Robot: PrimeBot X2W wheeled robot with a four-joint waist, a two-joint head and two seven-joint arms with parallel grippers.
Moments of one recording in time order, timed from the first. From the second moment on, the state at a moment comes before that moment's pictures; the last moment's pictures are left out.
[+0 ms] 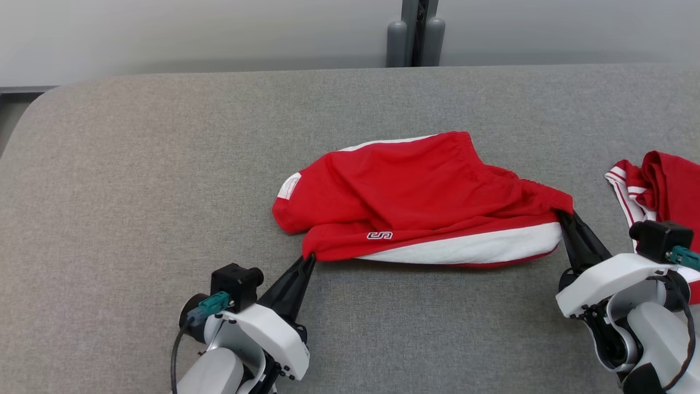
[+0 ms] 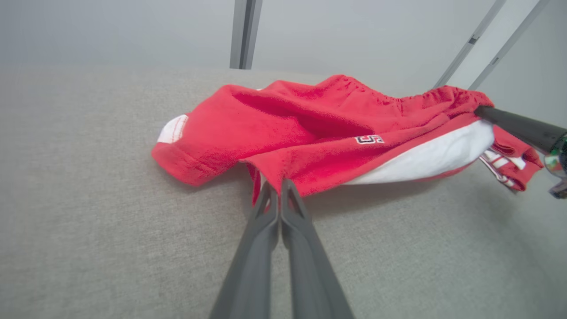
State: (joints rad) left arm -0.31 0.12 -0.53 0.47 -0.53 -0.11 -0.16; right arm -0.45 -0.32 0.47 0.62 0.80 0.13 -0.26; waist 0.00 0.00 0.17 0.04
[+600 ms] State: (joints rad) left arm -0.33 0.28 -0.44 0.06 -0.56 -0.05 -0.03; right arm -0.40 -0.32 0.39 0.36 0.77 0.13 -0.26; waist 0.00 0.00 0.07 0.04
